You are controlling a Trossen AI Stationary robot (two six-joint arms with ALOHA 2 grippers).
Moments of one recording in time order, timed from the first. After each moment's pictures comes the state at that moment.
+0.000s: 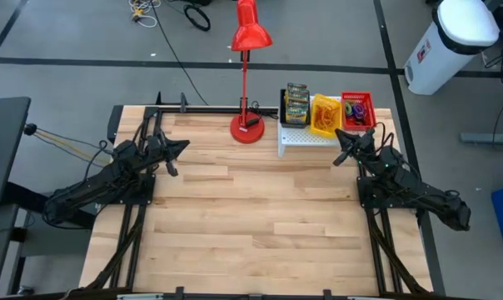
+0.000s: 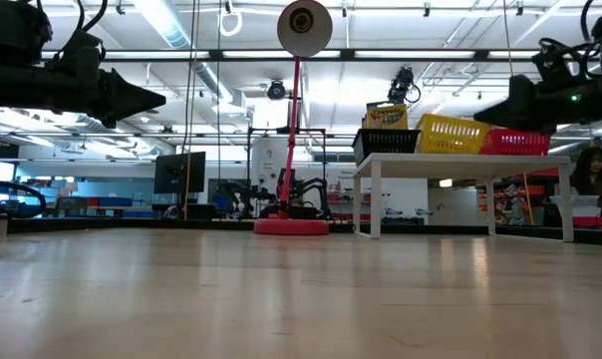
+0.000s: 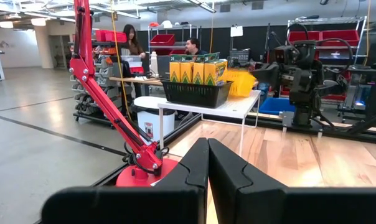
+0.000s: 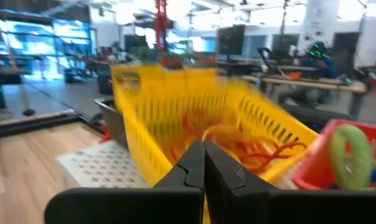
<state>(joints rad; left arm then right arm) 0.51 0.00 0.01 0.12 0.05 0.01 -0.49 0.01 0.01 0.08 0.33 -0.06</state>
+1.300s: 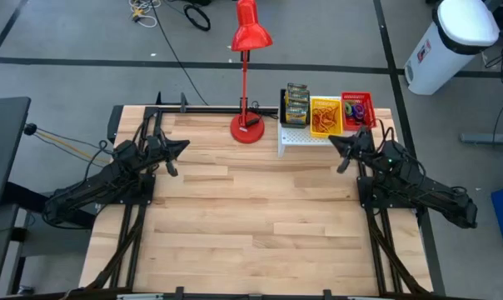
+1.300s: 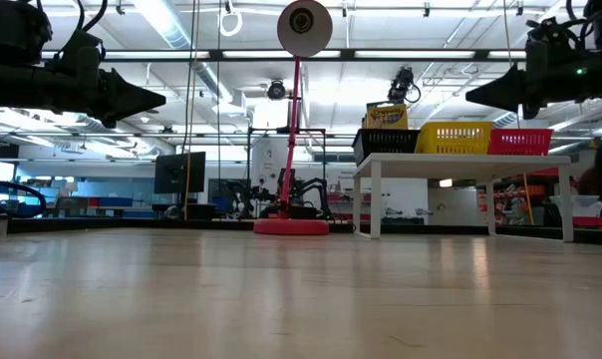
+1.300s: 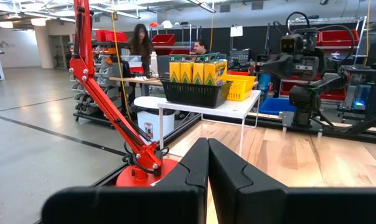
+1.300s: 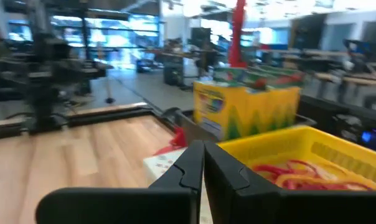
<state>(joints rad) 0.51 0.00 0.01 0.12 0.05 0.01 -0.48 0.12 0.15 0.00 0.04 -0.03</state>
